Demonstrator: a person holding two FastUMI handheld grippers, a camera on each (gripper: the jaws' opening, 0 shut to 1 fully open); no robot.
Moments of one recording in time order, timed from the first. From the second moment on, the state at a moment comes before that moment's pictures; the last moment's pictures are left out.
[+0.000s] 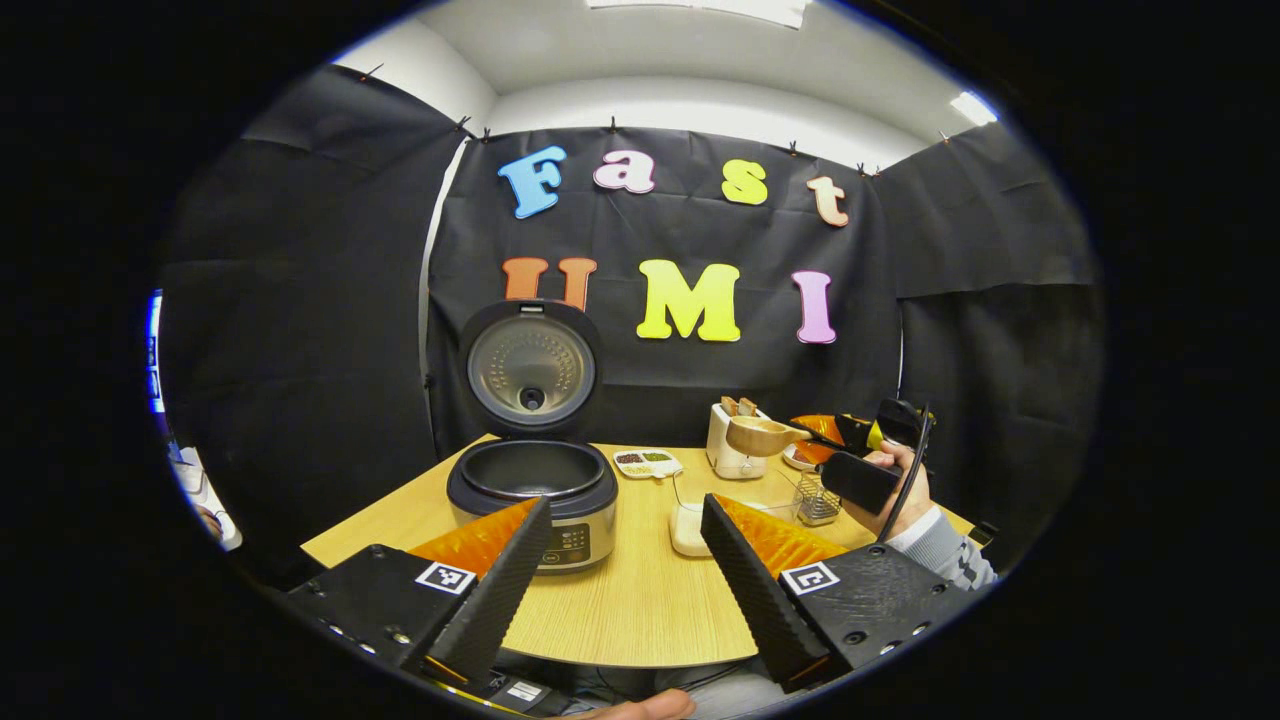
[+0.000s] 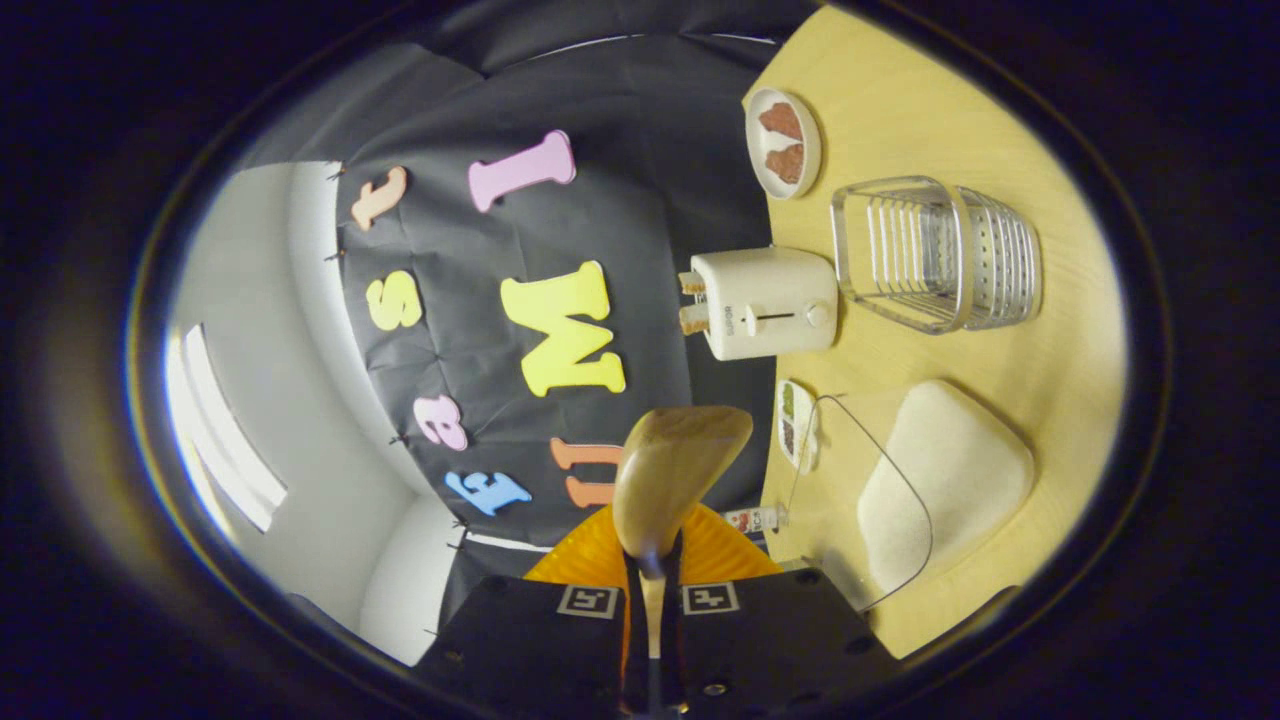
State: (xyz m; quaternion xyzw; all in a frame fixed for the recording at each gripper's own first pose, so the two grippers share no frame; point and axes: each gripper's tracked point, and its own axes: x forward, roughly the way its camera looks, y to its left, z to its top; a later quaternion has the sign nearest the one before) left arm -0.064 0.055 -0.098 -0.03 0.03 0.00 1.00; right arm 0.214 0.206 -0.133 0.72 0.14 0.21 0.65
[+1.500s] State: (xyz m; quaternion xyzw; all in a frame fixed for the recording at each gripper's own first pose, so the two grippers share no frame) left arm -0.128 0.141 -0.108 -0.06 0.01 0.03 1.00; right arm 0.203 0.458 -0.066 0.41 0.18 0.28 0.85
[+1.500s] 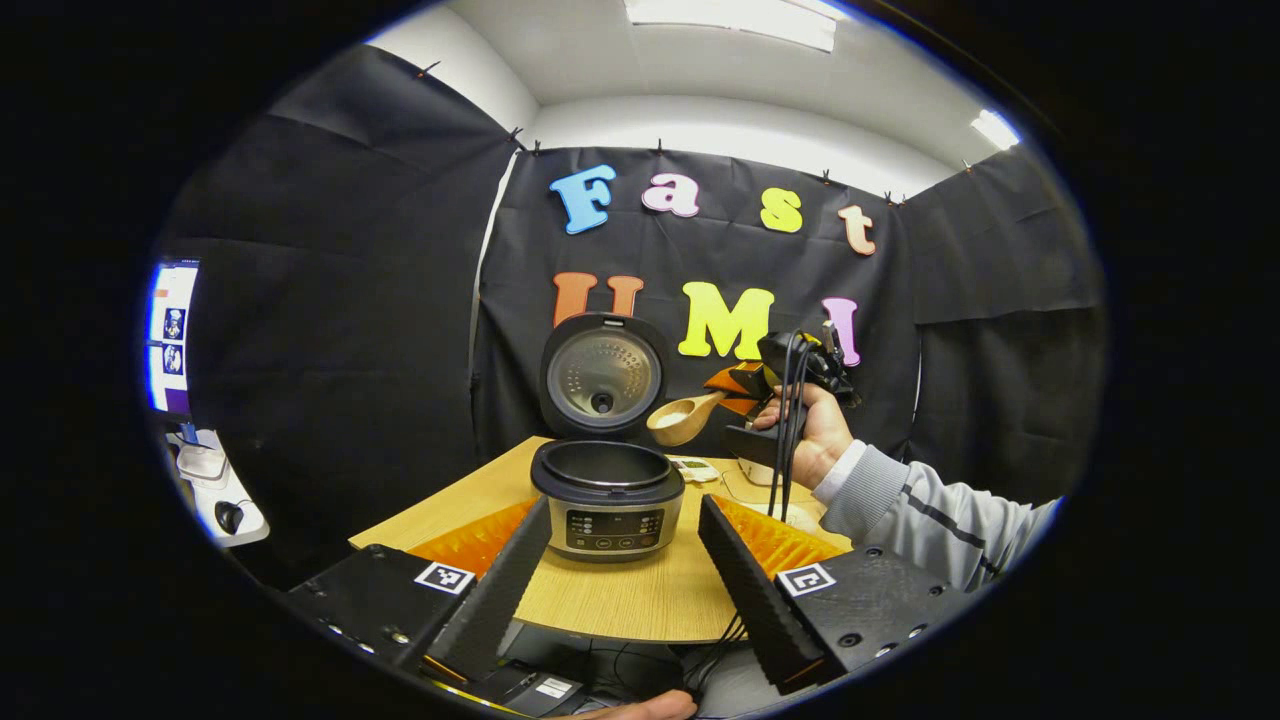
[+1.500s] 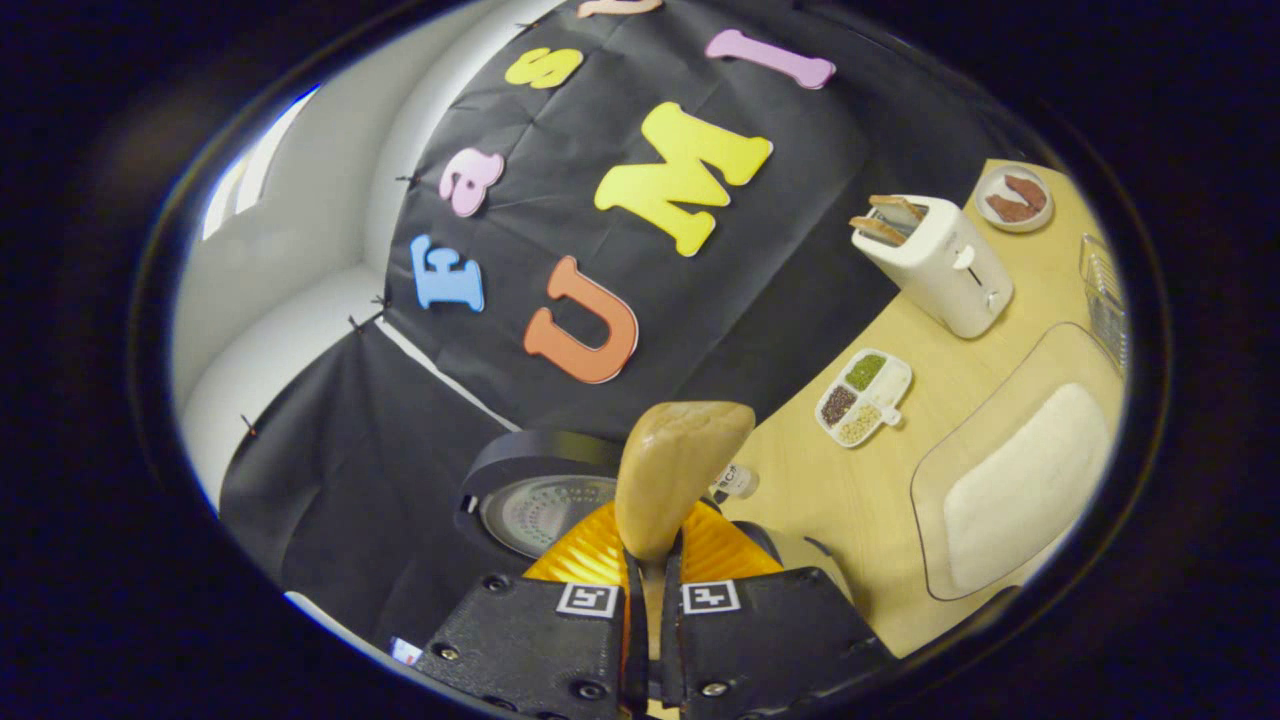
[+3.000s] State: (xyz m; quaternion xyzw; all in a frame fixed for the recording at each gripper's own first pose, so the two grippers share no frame) left arm -0.125 0.138 -0.117 -0.05 0.01 0.03 1.00; right arm 0.118 0.591 -0.053 -0.25 -0.11 0.33 0.90
